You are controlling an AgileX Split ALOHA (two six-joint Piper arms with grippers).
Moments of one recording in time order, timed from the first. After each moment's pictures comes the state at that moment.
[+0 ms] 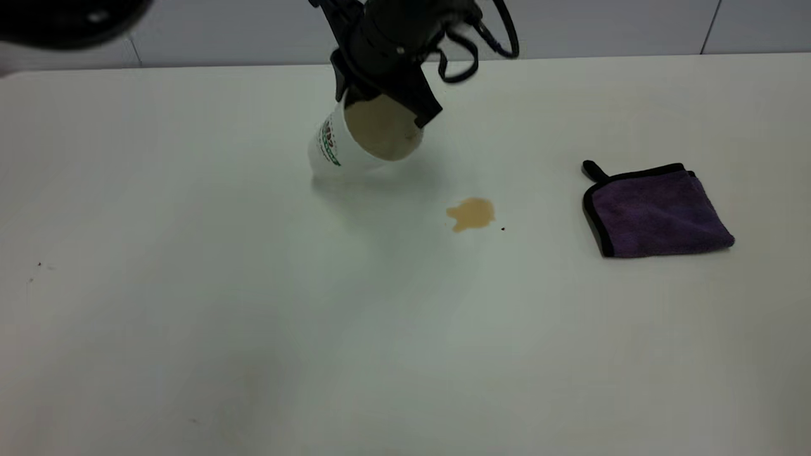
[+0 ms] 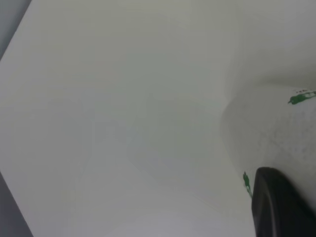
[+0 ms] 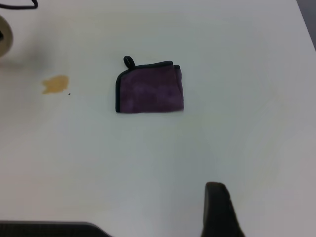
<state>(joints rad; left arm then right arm) -0.70 2.62 -2.21 0.69 1.09 -0.27 -0.02 -0.02 -0.48 0.04 1.12 -0.04</state>
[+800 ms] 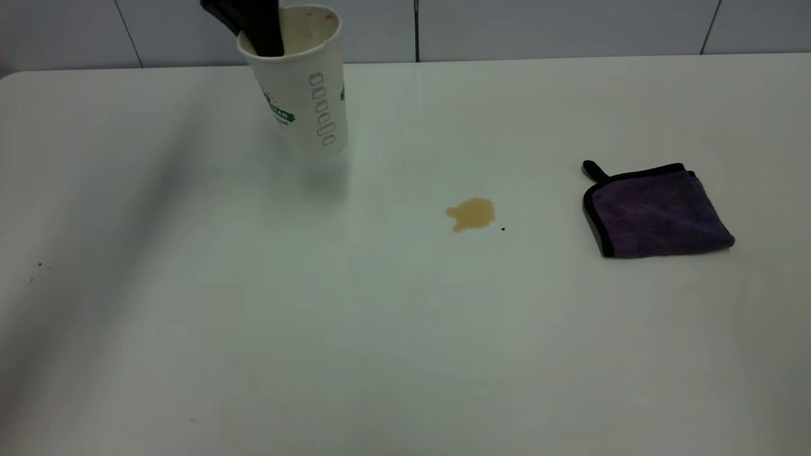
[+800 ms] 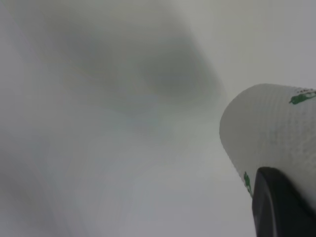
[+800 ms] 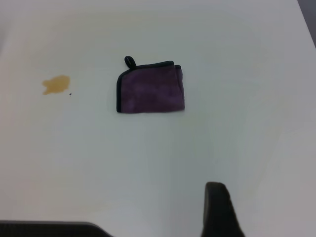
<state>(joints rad) -0.23 2.47 -2.21 -0.24 1.16 0.37 -0.02 -0.02 -0.48 0.04 1.12 -0.04</state>
